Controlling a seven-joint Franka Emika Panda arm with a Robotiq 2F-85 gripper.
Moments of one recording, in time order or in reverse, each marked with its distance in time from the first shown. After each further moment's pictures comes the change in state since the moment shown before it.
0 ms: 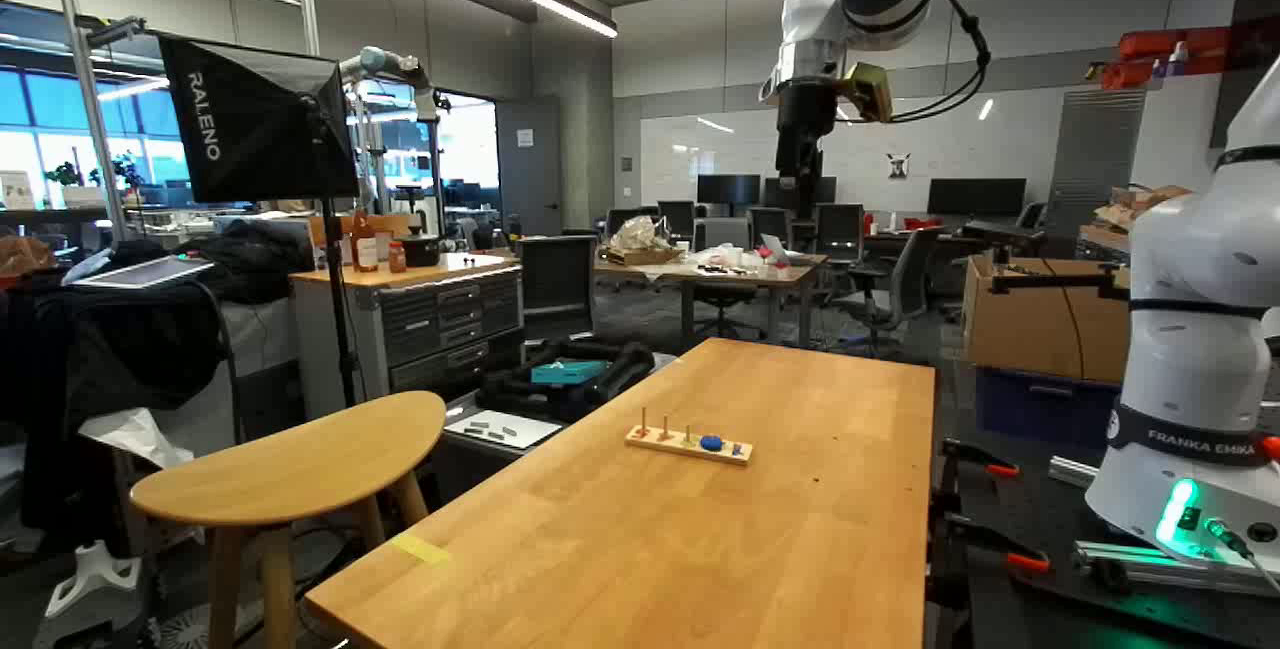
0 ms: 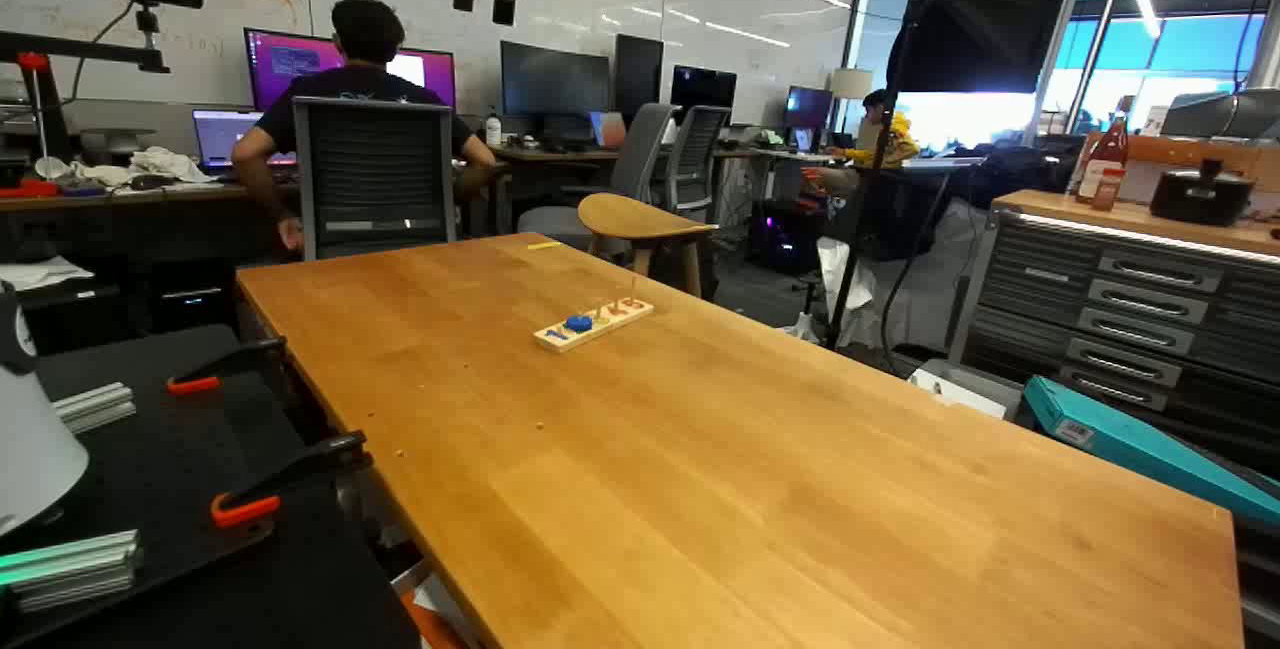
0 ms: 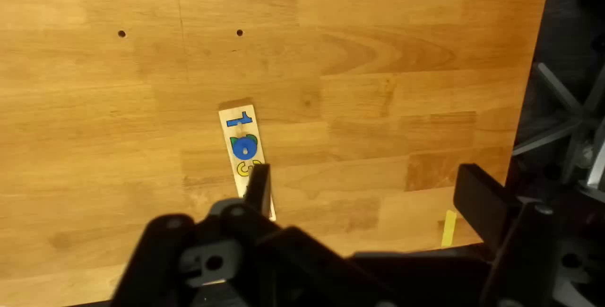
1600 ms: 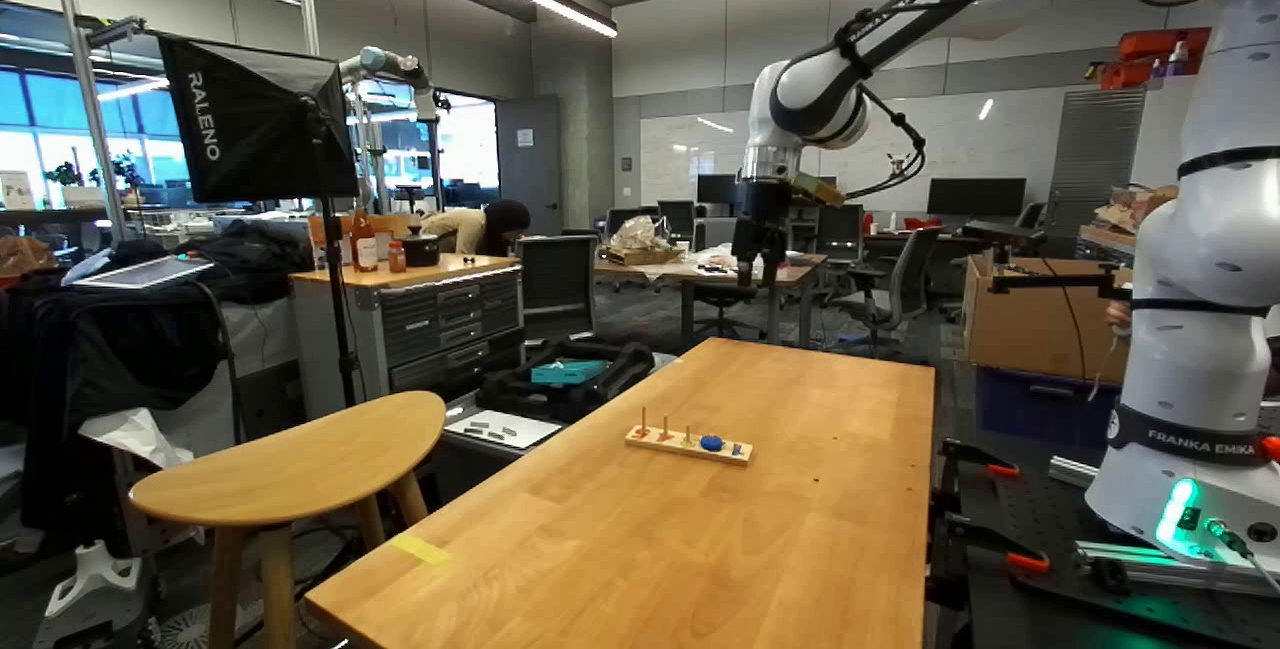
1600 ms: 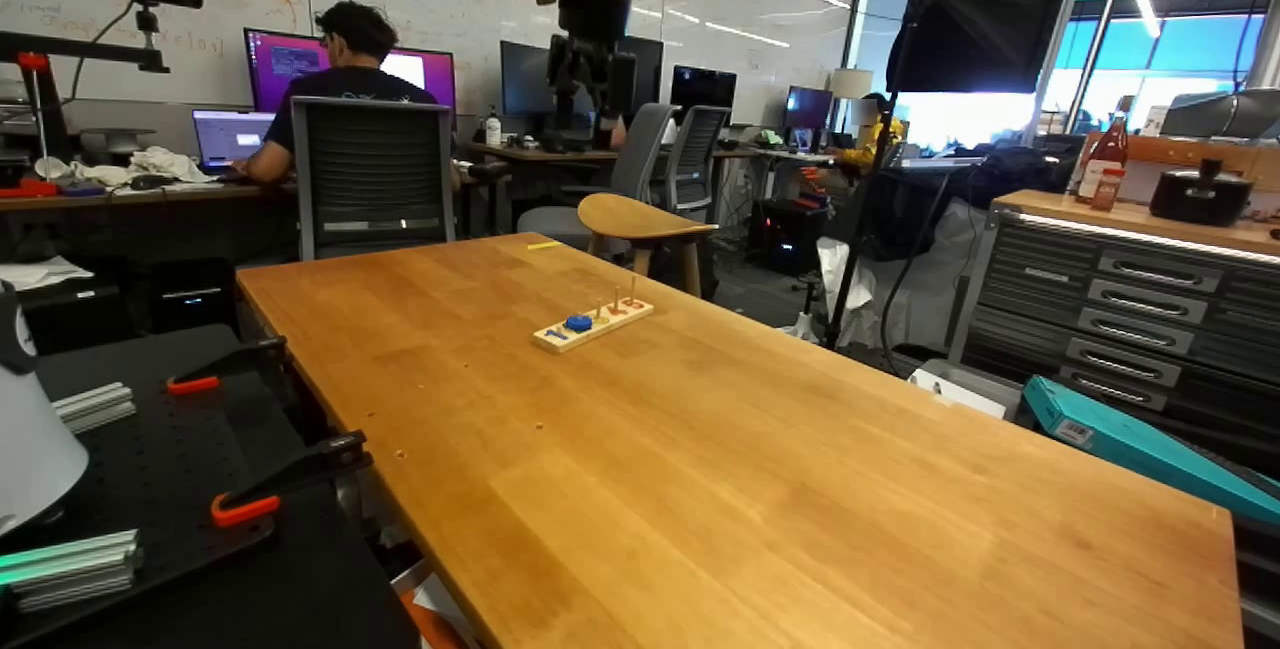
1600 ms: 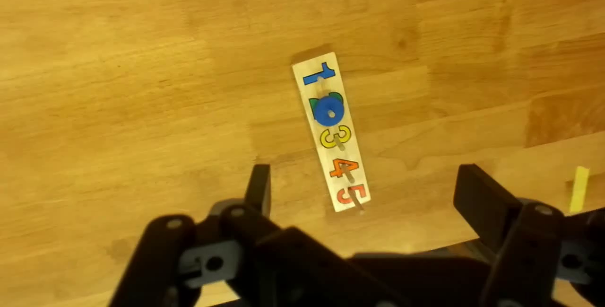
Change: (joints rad) arm -0.086 0.313 -0.065 -0.004 -0.008 0.322 -0.066
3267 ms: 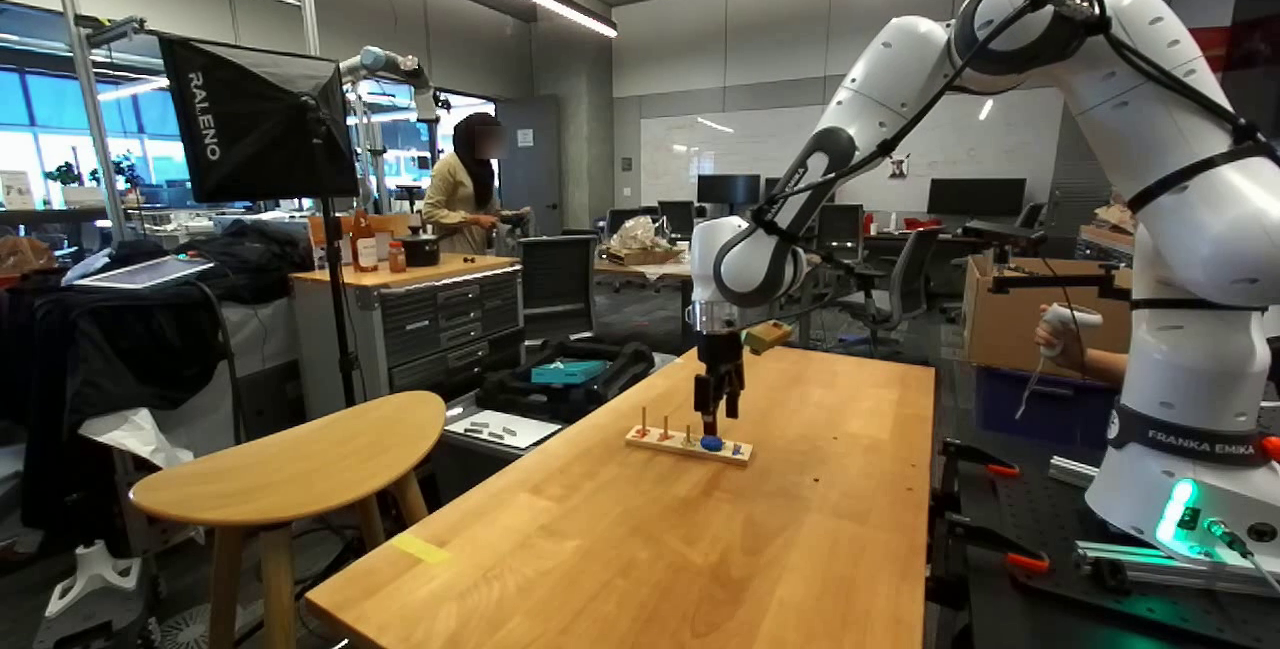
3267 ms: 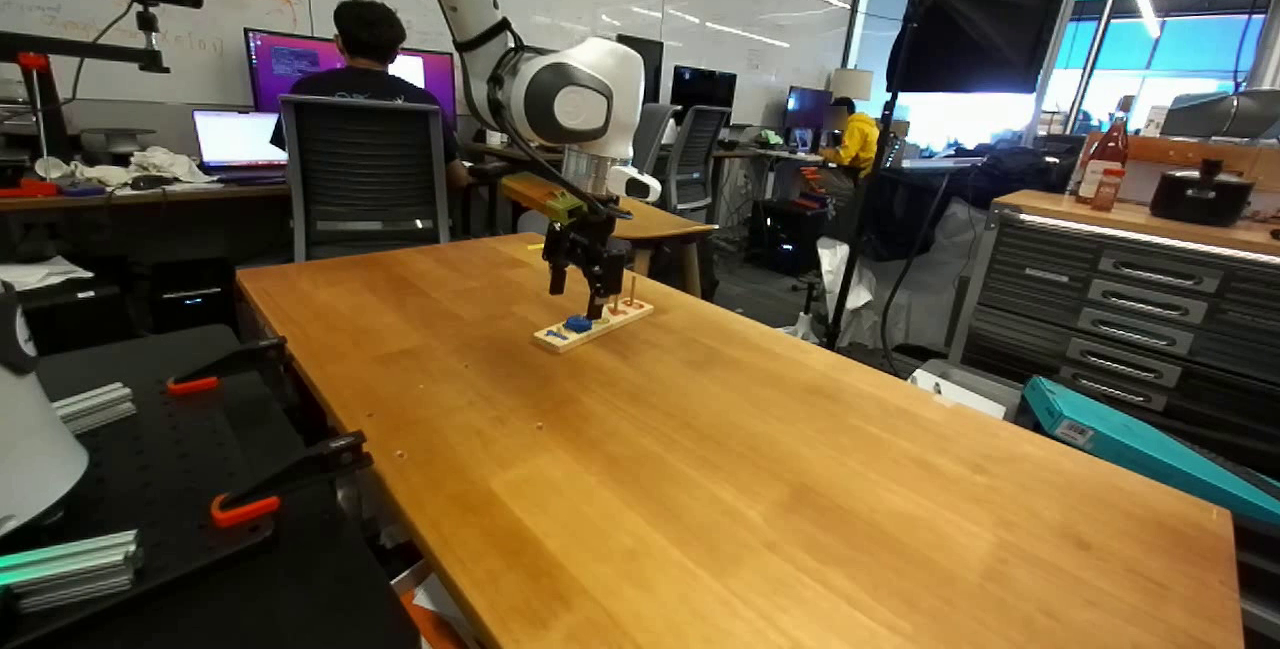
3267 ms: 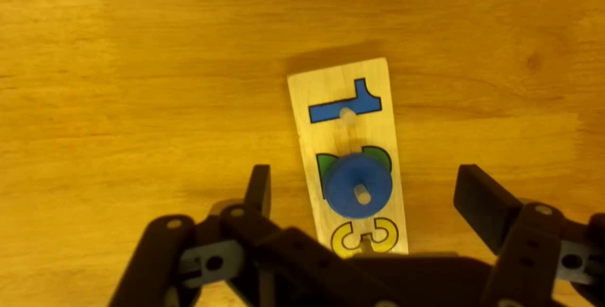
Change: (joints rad) arm 0.024 0.562 0.102 0.131 -0.110 0.343 0.056
